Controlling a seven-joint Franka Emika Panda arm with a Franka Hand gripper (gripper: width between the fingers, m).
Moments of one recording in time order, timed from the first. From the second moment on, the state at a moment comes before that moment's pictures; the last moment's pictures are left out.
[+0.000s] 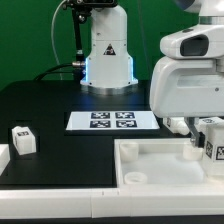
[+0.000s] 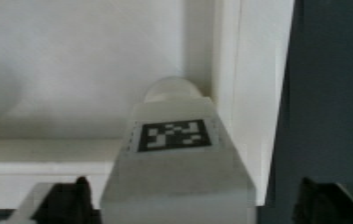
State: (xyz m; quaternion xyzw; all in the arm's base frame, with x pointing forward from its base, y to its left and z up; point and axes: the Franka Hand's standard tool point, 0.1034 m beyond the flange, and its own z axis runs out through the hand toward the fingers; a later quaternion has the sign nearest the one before) arm 0.642 0.118 0.078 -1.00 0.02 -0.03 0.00
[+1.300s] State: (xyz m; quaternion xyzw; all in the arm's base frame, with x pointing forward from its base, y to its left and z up) arm 0.643 0.107 0.076 -0.75 0.66 0.00 0.05
